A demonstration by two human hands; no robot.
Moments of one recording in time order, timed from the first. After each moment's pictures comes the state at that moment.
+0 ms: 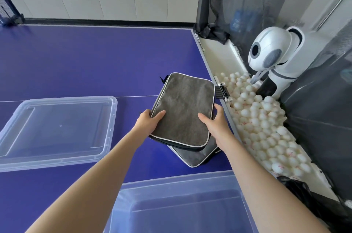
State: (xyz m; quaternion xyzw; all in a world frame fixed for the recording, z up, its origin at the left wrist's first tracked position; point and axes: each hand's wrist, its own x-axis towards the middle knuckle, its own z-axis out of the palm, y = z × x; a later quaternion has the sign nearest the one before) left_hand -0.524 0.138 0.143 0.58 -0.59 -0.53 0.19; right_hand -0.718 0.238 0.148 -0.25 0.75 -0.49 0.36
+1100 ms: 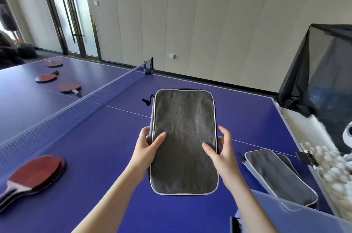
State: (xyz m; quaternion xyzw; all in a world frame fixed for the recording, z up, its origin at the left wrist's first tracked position) left_hand -0.109 0.282 0.297 0.49 -0.44 -0.53 0.54; right_hand -0.324 0.295 0.291 -0.55 0.55 -0.53 0.35
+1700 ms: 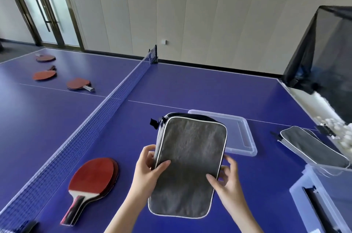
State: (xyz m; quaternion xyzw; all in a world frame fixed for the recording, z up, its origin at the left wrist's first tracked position) left_hand 0.170 0.297 0.237 0.47 -0.51 -0.53 0.49; right_hand -0.052 0.352 0.214 -0.47 0.61 -0.52 0.36
